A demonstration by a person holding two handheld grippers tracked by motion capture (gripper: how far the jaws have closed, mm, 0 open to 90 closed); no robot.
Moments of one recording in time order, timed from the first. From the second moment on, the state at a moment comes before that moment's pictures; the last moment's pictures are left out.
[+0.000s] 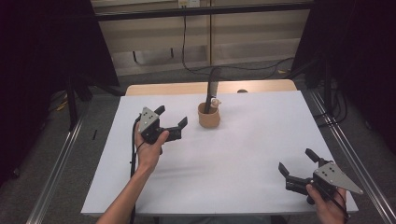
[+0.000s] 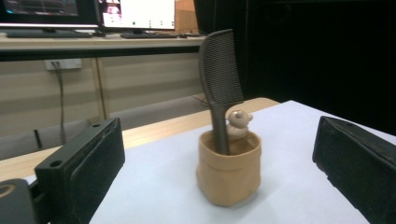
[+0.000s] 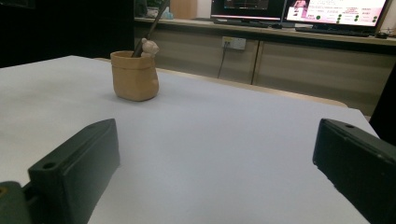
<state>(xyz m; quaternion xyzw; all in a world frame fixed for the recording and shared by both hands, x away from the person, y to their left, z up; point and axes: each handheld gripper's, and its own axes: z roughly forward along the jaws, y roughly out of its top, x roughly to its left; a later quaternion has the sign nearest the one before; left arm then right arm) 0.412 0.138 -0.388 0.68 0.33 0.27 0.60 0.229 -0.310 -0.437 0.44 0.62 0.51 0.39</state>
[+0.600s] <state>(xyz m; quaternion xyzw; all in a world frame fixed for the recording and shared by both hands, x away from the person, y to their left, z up) 0.373 0.174 -0.399 0.68 0.36 0.28 0.58 0.229 -0.310 -0.436 0.44 0.62 0.51 0.40</state>
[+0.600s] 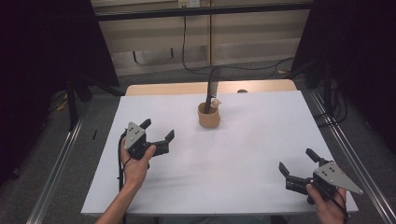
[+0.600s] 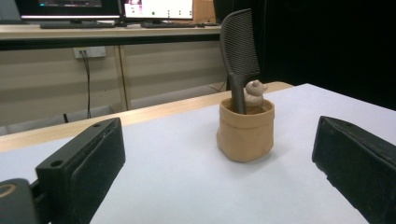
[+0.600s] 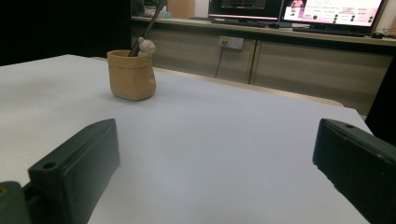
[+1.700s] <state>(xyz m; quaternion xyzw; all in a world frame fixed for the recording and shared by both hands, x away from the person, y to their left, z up) 0.305 0.213 -0.413 0.67 0.38 0.30 0.56 0.230 -0.311 -0.437 0.45 0.62 0.51 0.40</state>
